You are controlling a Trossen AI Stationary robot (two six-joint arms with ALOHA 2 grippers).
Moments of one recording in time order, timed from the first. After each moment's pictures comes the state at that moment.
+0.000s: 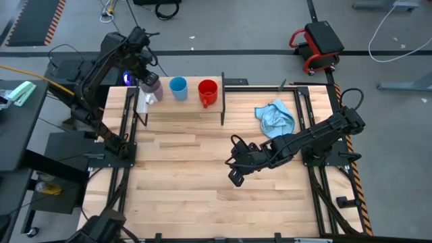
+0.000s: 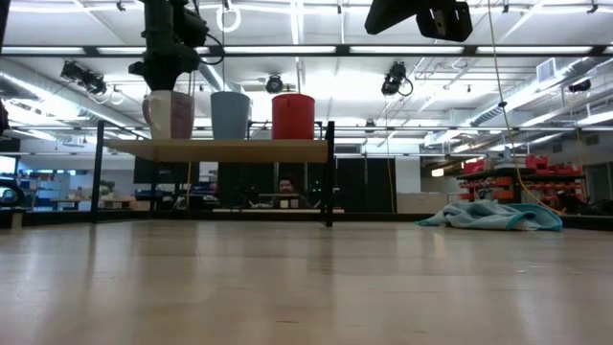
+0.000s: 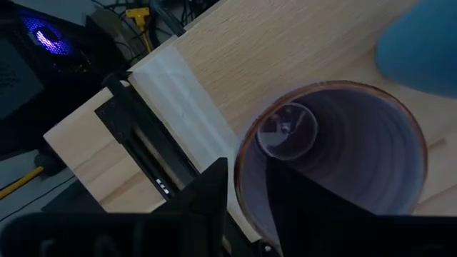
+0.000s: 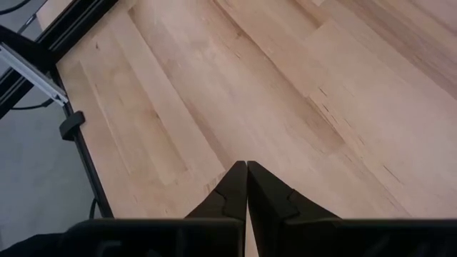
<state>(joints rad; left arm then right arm) 1.08 1.61 1.80 -1.57 -0.05 0.12 0.37 1.60 1.38 -0.73 0.27 0.99</state>
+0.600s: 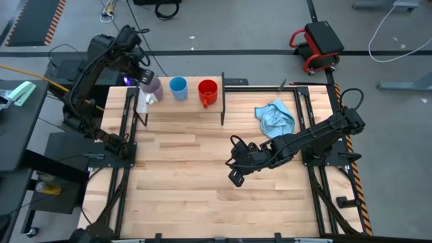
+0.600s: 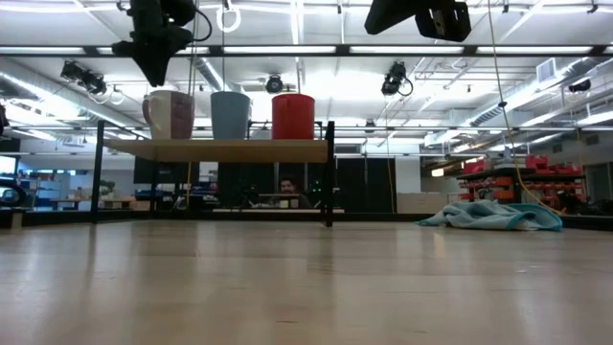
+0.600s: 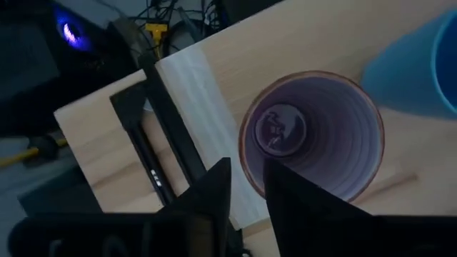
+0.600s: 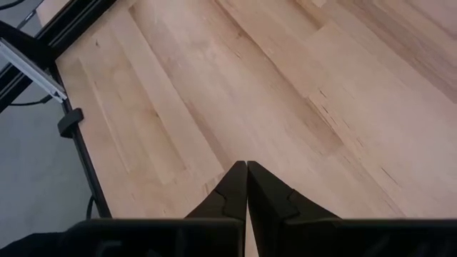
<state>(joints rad) 1.07 1.49 1.80 -1.57 -0.07 -0.05 0.37 1.60 1.38 -0.73 0.27 0.97</state>
